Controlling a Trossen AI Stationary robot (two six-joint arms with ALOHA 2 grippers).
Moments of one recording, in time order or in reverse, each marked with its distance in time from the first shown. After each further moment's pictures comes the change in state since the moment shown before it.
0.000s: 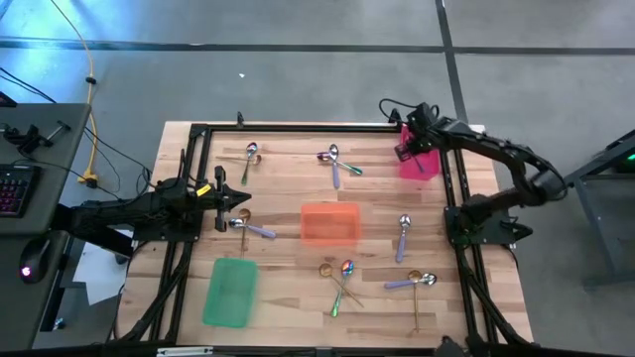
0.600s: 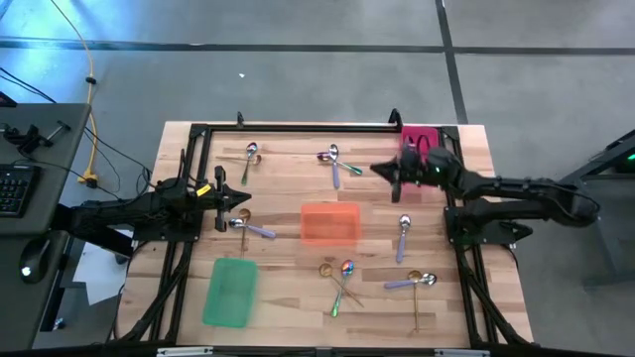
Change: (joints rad) left arm 0.000 0.000 0.000 0.000 0.000 0.000; right arm 0.487 -0.384 -0.508 1.100 -0.397 -0.033
